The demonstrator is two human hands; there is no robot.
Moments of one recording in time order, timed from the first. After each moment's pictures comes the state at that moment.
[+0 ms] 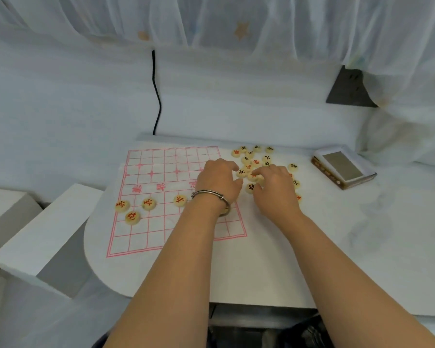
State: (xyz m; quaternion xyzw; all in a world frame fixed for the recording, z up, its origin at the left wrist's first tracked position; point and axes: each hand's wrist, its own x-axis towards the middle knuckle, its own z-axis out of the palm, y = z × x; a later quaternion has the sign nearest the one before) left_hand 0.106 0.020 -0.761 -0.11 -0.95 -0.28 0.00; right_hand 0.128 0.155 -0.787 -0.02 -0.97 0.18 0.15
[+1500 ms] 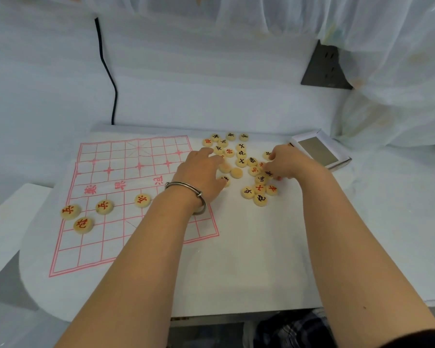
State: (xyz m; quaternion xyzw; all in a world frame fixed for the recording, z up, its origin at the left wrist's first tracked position) left_hand 0.098 0.039 -0.762 -0.20 -0.96 -0.19 -0.06; right_hand 0.085 0.237 -0.748 -0.17 -0.96 0.17 -0.12
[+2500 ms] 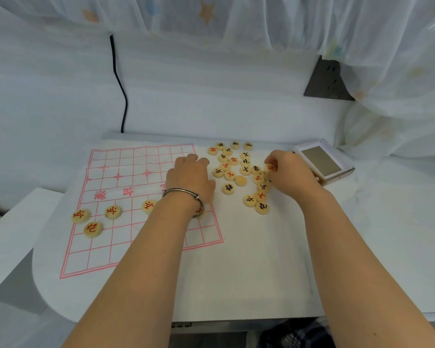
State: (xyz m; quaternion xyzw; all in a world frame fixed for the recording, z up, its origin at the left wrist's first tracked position) left_hand 0.092 0.026 -0.763 -0.11 -0.98 -0.15 -0.02; right_hand 0.100 0.233 -0.760 -0.08 -0.98 0.18 0.06
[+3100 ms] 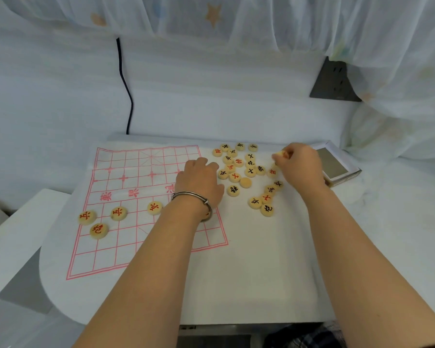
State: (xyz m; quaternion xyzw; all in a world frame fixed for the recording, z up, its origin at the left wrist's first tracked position) left_hand 0.094 0.030 -0.766 -0.13 -0.98 -0.15 -0.02; right_hand 0.081 0.242 -0.765 -0.16 -0.93 0.26 0.19
